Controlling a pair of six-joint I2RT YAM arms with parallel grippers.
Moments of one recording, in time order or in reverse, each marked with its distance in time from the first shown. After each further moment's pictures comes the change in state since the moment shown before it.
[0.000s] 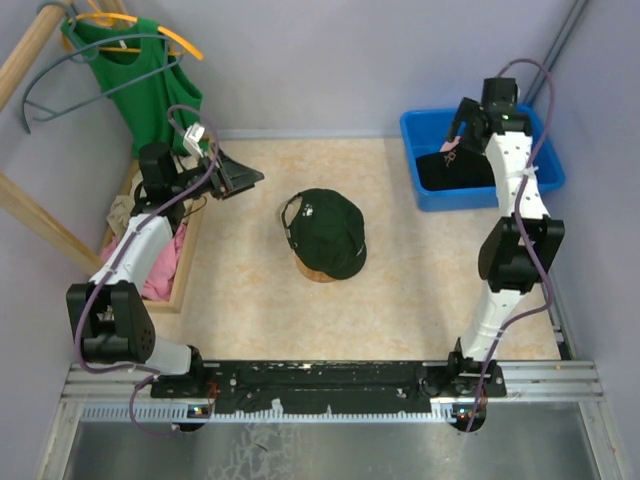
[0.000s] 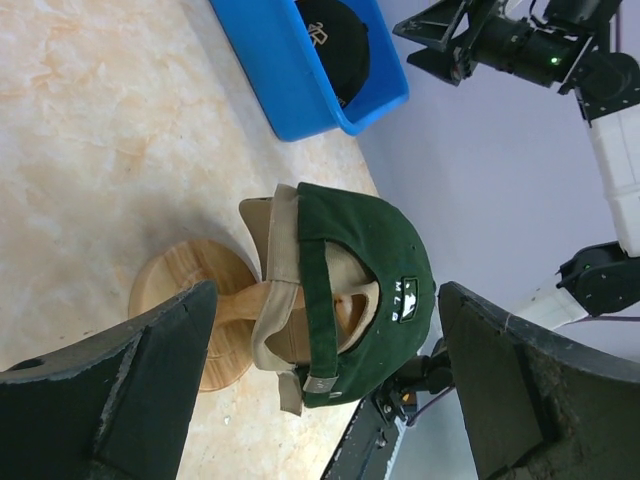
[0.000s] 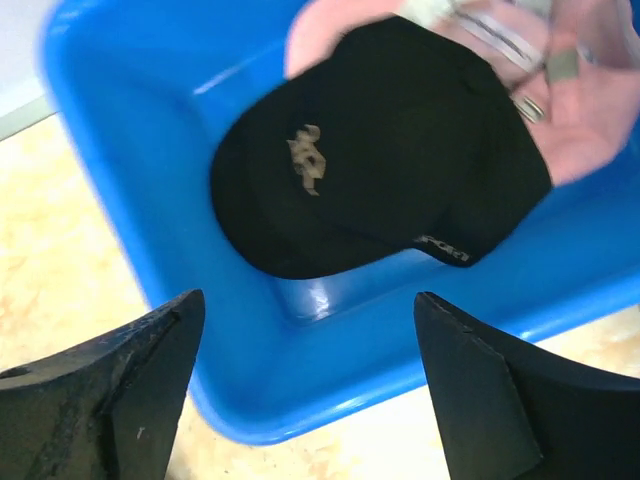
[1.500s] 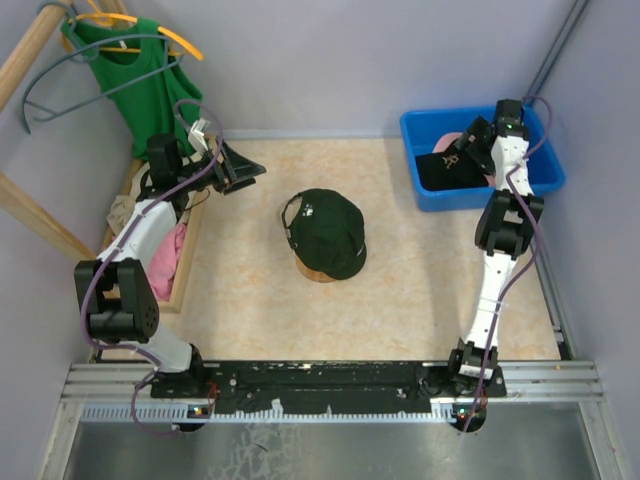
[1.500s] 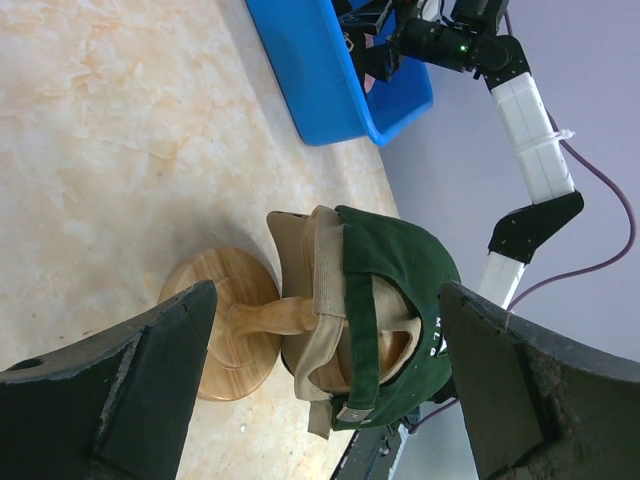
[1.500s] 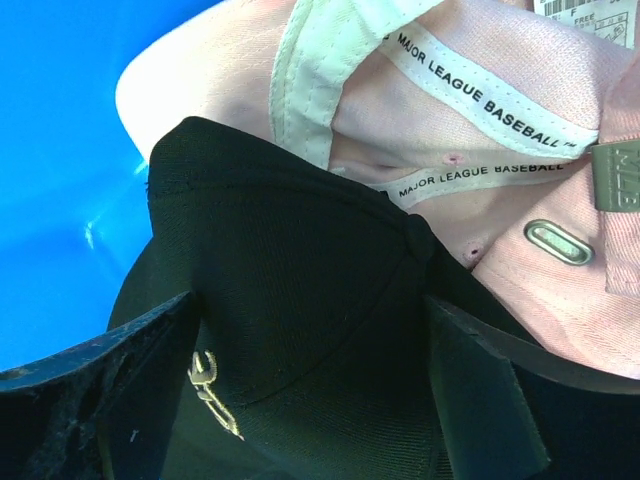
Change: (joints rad) left arm 0.000 0.132 0.101 -0.065 -0.021 0.031; right arm -0.175 0.605 0.425 0.003 -0.237 0.207
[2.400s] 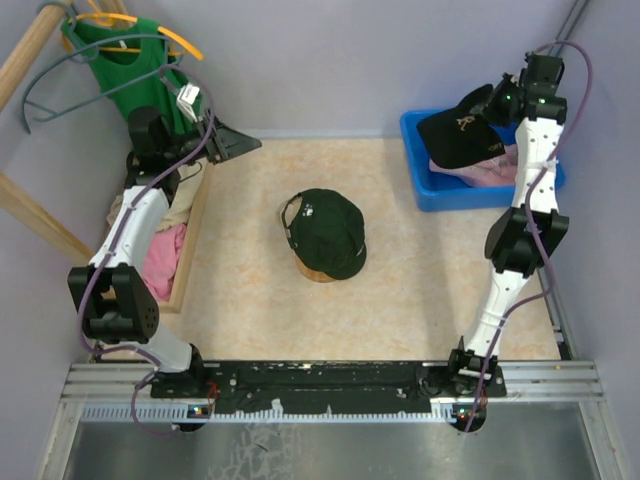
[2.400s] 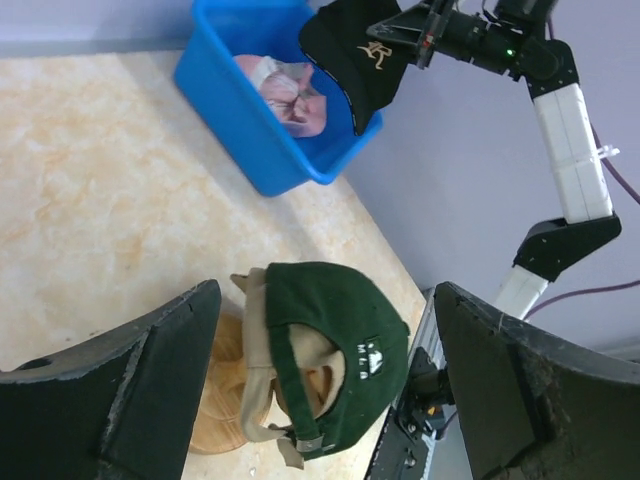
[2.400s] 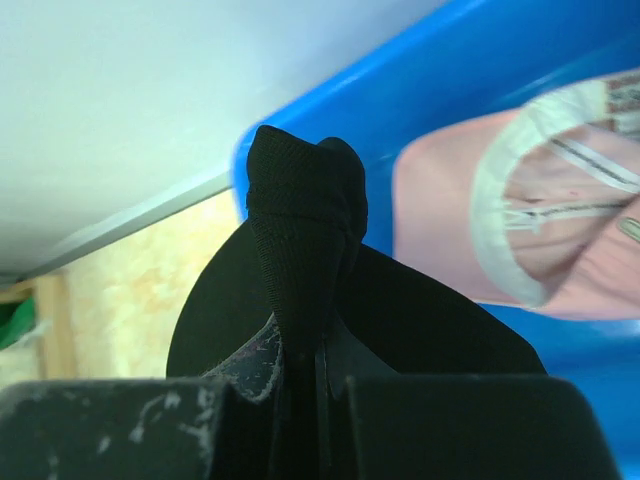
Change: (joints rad) left arm -0.007 -0.004 0.177 0.033 0.057 0.003; right arm 0.000 -0.354 -0.048 -0.035 -0.160 -0.051
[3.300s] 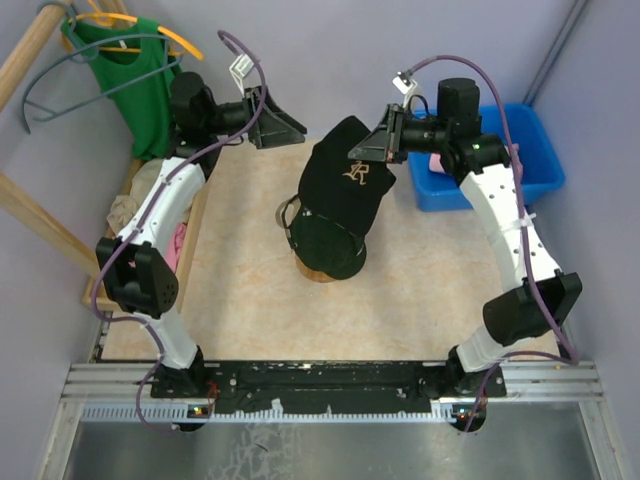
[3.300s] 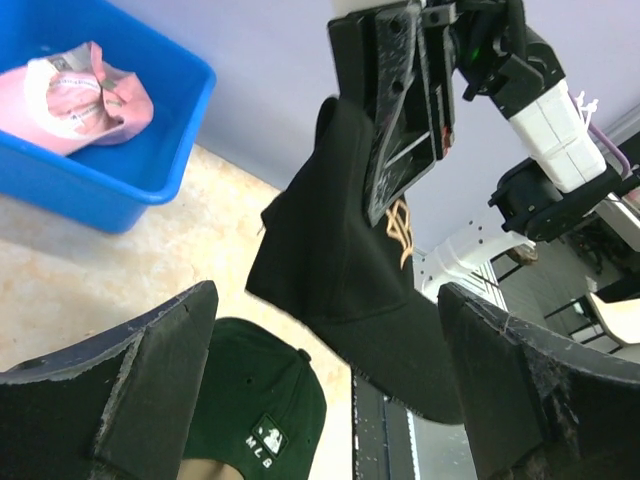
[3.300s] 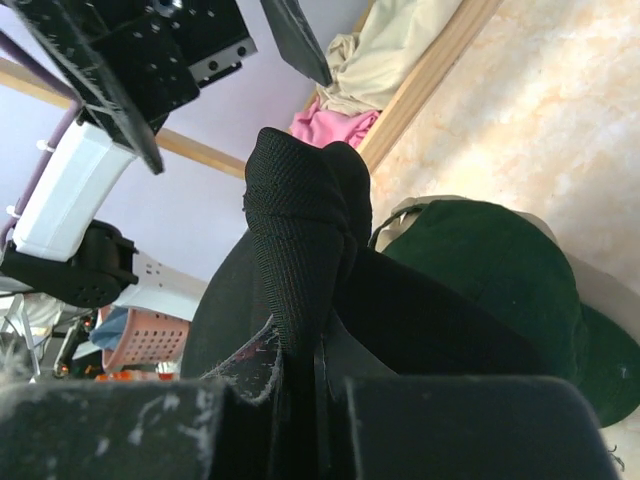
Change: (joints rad) left arm -0.236 0.212 0.389 0.177 0.243 -0.092; right arm 0.491 -0.623 -0.639 0.239 -0.628 0.088
